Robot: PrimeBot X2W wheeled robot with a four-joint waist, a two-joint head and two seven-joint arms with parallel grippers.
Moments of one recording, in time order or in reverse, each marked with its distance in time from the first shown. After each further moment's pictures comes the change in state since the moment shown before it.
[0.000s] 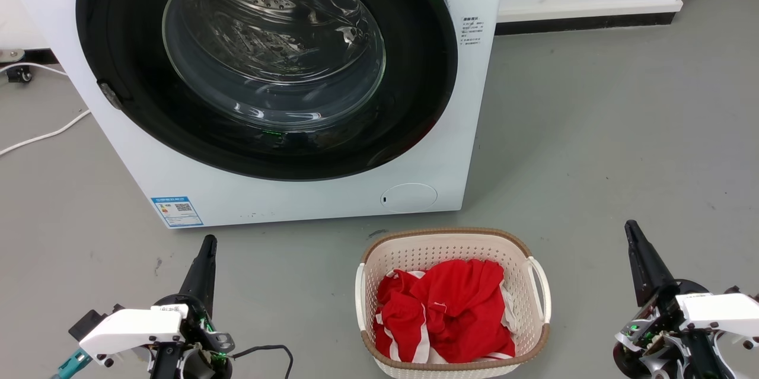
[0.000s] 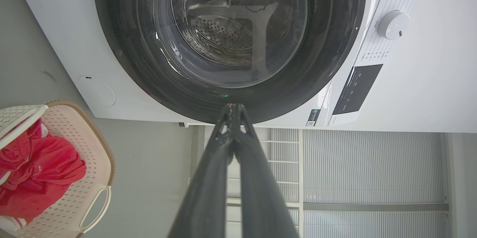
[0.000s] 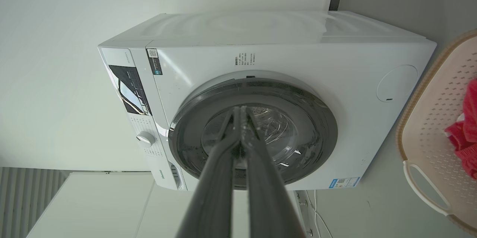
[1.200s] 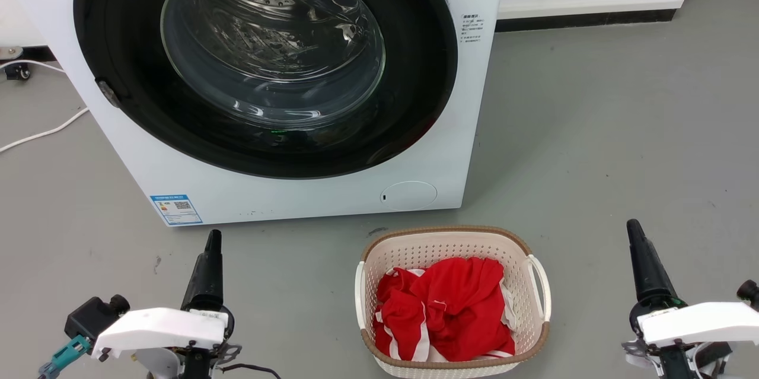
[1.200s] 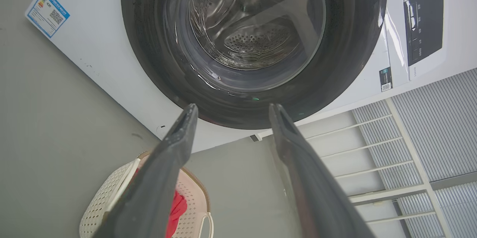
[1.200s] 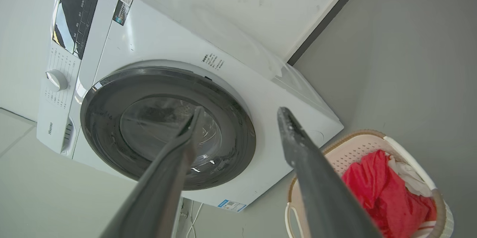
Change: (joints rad) left arm 0.040 -0.006 -0.043 -0.066 0.496 0.051 -0.128; right arm 0.068 0.004 0.022 -0.091 -0.584 0.000 -0.131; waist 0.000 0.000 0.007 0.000
